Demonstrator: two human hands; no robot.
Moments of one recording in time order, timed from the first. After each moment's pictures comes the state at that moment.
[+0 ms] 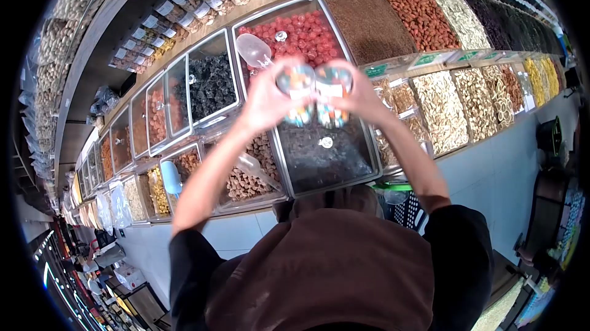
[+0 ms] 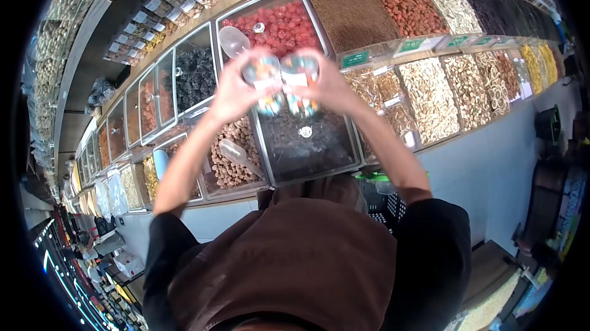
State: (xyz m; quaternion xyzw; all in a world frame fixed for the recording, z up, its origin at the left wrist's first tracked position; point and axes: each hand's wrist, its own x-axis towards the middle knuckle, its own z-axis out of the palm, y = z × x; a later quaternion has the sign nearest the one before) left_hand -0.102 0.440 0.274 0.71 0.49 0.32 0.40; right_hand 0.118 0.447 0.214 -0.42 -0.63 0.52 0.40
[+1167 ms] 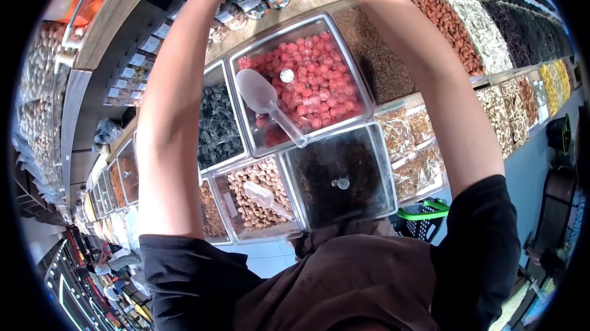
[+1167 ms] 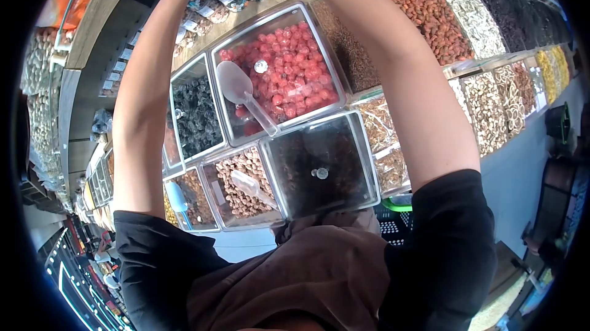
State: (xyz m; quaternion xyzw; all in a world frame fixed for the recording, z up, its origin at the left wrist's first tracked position) left_hand -0.144 0.819 0.359 0.80 0.59 0.12 -0.05; right_hand 0.029 0.870 0.302 -0.42 -0.84 -0.25 0.21
